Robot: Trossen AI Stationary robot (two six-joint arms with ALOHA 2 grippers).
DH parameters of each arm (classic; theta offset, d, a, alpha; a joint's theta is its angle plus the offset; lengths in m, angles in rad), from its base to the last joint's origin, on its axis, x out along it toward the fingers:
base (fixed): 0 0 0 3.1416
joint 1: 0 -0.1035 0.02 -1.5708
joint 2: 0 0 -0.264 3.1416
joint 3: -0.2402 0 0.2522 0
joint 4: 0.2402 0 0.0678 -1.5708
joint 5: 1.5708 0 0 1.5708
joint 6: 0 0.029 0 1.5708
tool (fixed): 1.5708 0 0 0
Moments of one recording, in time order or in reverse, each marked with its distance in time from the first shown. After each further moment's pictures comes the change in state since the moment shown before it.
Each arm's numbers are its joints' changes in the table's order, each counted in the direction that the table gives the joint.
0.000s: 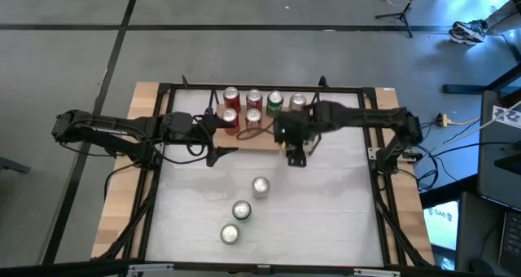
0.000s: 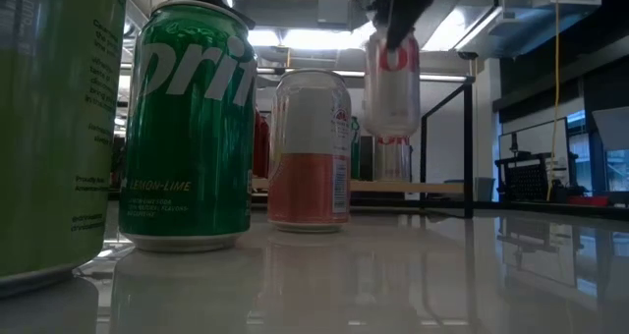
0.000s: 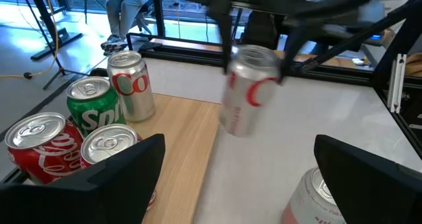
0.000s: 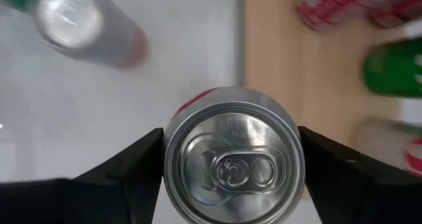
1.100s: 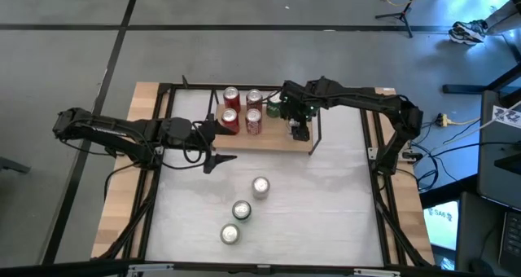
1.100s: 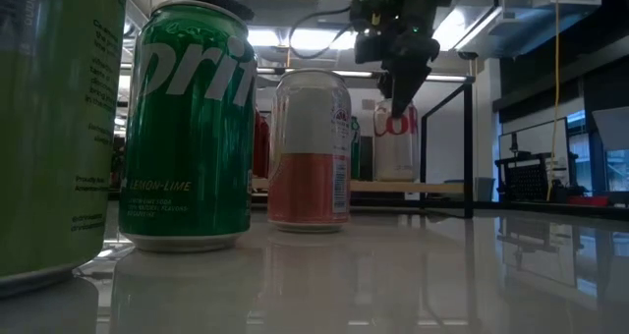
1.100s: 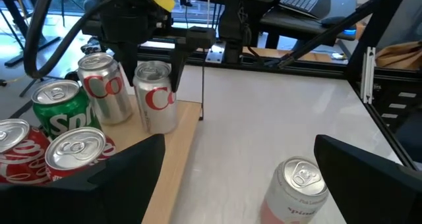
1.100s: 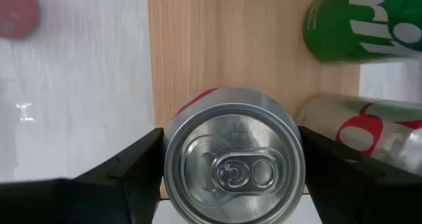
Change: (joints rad) left arm 0.074 0.000 0.000 0.000 0.000 0.000; right arm 0.329 0.005 0.220 -0.147 -0.094 -0.293
